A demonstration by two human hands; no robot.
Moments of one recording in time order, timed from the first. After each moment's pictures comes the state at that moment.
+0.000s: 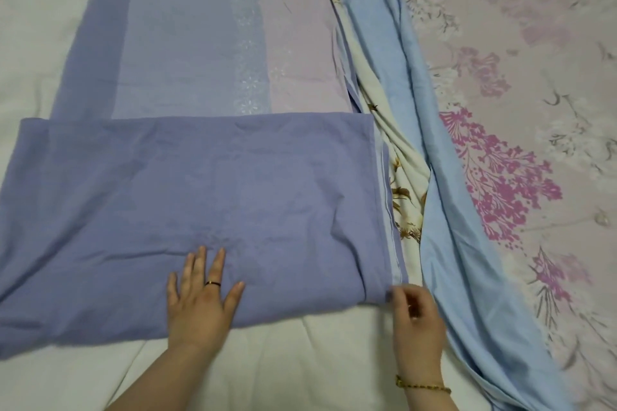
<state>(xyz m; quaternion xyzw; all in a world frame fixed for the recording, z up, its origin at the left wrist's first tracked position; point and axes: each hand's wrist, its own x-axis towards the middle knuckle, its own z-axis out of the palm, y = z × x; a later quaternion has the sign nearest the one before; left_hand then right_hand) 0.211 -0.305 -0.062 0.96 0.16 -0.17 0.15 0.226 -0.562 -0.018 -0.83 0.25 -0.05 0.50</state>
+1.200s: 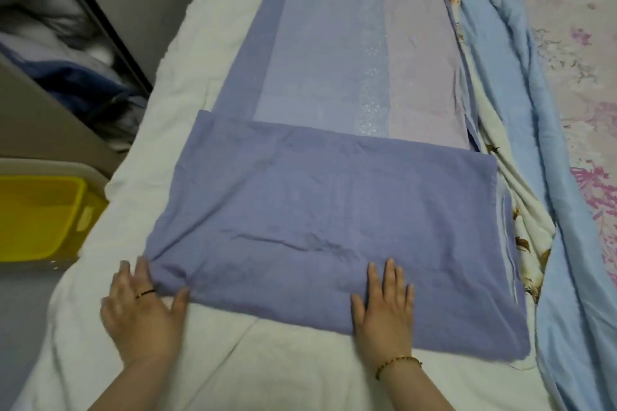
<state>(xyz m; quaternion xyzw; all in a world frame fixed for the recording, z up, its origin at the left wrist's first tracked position) 0.130 -0.164 -0.020 0.86 0.49 0.05 0.16 0.231 -0.419 -0.060 -0.98 -0.12 0.14 0.08</state>
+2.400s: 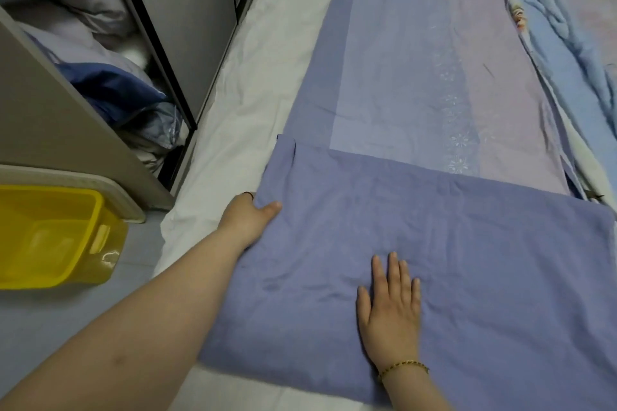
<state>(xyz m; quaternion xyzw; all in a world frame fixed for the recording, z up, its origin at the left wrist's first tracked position) 0.291 -0.017 -0.016 0.77 0.38 -0.06 0.51 0.262 -0.246 -0.085 -0.99 -0.11 0.03 0.11</state>
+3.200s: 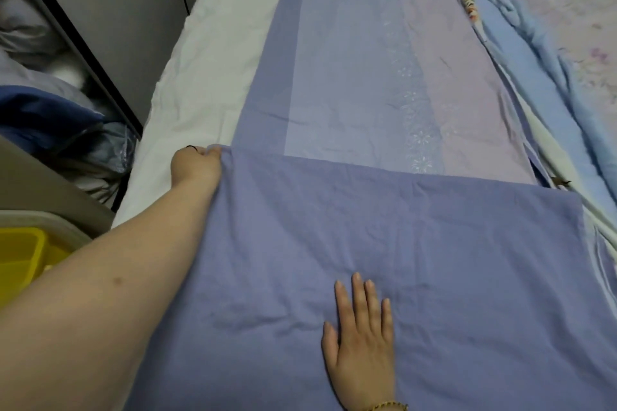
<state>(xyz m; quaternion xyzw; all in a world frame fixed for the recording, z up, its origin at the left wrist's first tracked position) 0.395 0.004 -0.025 0.76 0.46 0.09 0.45 0.263 -0.262 -0.126 -0.97 -0.17 -0.13 0.11</state>
